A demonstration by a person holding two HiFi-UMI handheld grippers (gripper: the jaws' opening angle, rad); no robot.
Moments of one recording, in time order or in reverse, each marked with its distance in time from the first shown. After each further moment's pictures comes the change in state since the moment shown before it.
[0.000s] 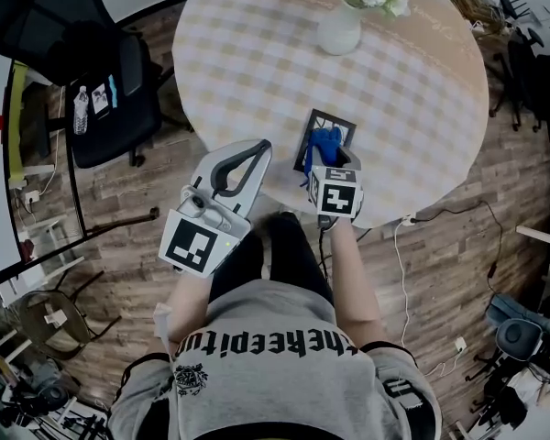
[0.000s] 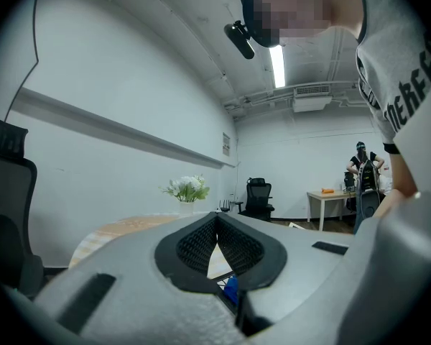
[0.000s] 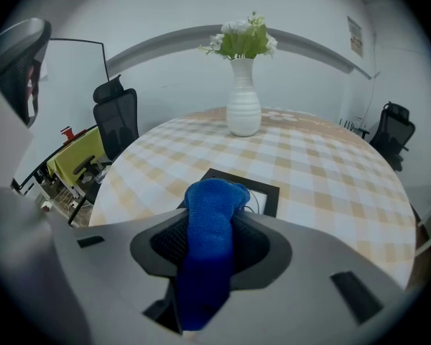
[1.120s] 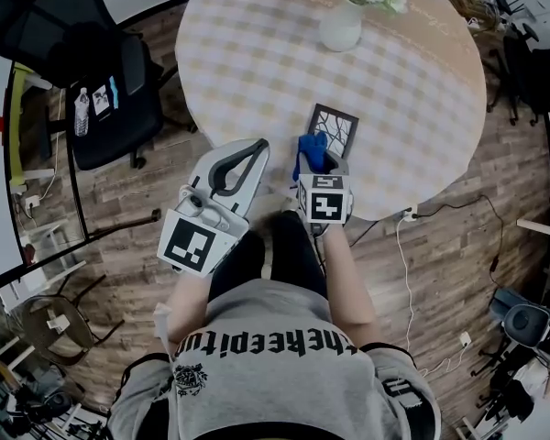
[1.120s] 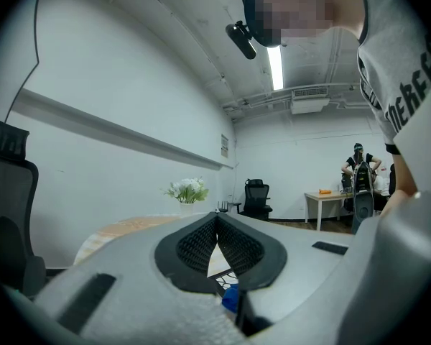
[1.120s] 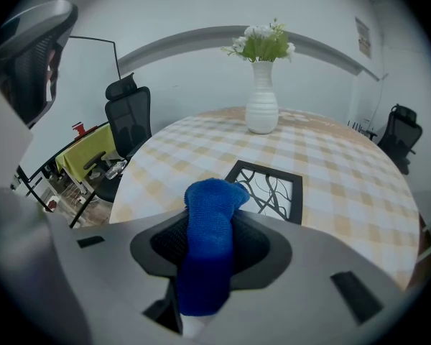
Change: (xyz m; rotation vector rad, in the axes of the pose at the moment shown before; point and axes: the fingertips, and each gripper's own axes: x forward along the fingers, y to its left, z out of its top) left arm -0.024 0.001 0.004 0.000 -0.017 -0.010; right arm -0.012 0.047 -0.018 -0.037 -0.004 0.045
